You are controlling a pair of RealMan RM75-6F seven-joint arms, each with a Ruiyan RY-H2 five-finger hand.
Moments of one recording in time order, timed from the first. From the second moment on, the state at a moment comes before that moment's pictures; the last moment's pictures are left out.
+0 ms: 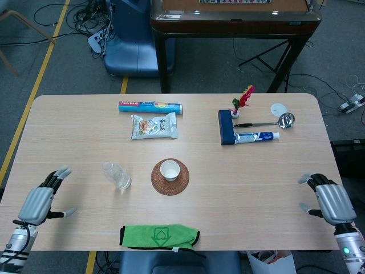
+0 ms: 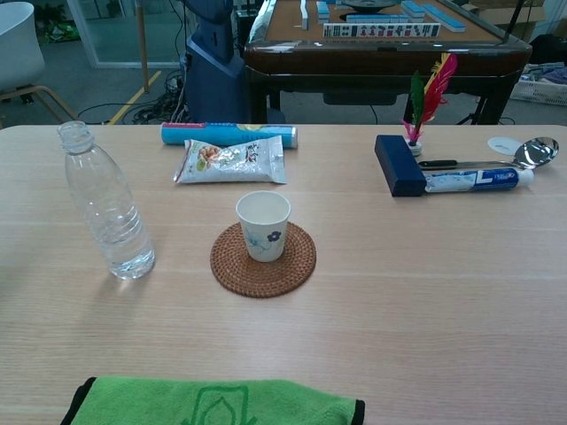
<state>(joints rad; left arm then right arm) -0.21 -1.20 -0.04 -1.58 1.47 1.29 -0.12 0.12 -1.06 0.02 -1.66 -1.48 1.35 -0.05</state>
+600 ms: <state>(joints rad) -0.33 -1.27 -0.05 -1.50 1.41 1.06 -0.35 0.11 -1.06 0.01 -1.66 -1.48 1.36 -0.05</state>
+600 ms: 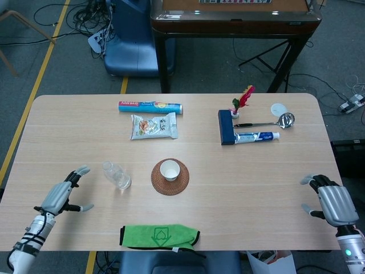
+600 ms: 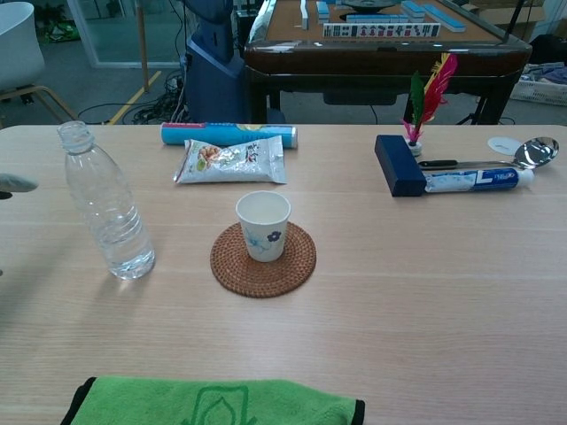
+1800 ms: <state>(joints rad) -0.45 -1.44 -0.13 -1.42 1.28 0.99 -0.23 0.10 -1.05 0.02 -1.66 -1.47 1.37 -0.04</state>
